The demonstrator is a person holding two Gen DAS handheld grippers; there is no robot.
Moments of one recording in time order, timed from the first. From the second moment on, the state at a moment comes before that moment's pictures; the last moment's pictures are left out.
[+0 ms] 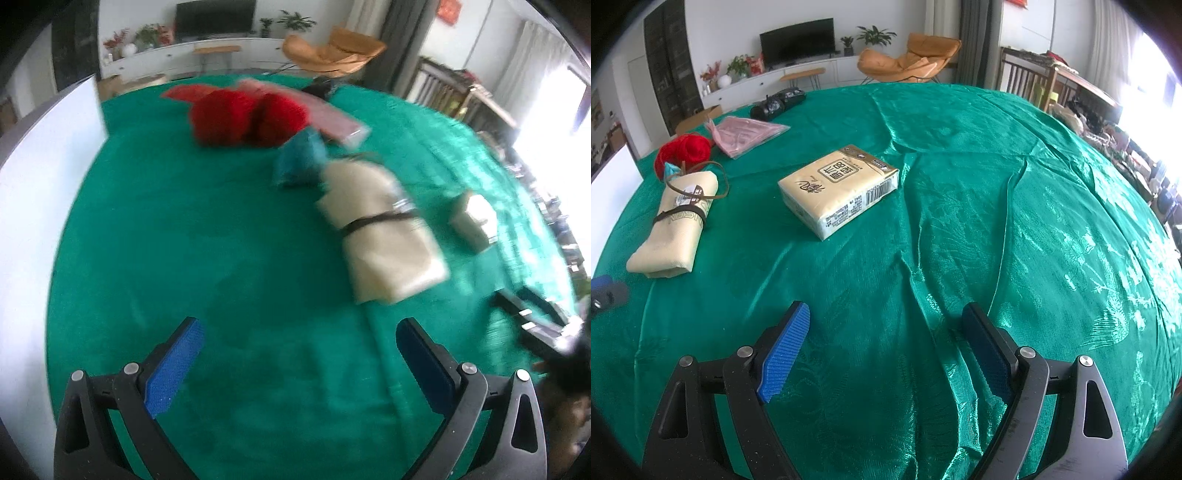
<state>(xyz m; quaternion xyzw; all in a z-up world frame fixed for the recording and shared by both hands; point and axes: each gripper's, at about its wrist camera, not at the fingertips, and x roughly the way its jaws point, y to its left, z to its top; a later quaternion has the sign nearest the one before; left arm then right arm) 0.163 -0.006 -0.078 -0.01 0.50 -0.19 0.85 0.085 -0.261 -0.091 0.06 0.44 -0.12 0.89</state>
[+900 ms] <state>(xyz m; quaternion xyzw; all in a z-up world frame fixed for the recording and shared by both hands) 0.128 0.010 -0.068 0.06 0.49 -0.13 0.86 0.085 -0.261 -0.091 0.06 0.44 -0.12 0.89</state>
